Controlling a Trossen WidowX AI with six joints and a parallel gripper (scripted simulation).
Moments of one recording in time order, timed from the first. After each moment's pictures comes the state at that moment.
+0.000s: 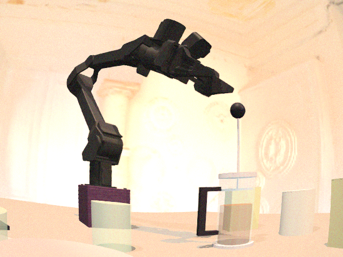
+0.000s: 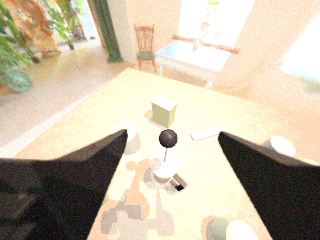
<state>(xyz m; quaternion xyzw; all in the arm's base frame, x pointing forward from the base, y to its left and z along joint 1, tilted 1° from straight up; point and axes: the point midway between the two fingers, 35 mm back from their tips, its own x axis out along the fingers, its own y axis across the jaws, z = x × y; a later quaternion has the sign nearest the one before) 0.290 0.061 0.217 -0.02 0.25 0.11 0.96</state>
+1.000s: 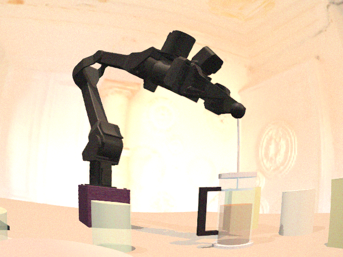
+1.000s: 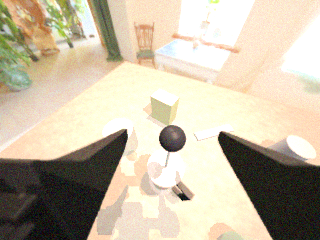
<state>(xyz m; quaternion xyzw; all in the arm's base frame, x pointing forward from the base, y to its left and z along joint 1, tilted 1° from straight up) 0.314 0.068 0.174 -0.02 0.25 0.11 0.96</state>
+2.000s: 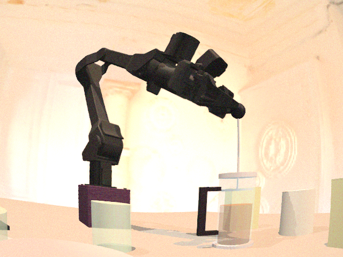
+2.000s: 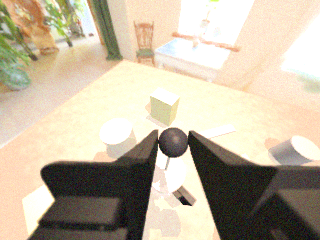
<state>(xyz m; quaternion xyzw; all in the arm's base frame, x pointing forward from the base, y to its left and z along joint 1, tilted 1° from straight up) 0.323 0.069 0.165 -0.02 0.25 0.11 0.96</state>
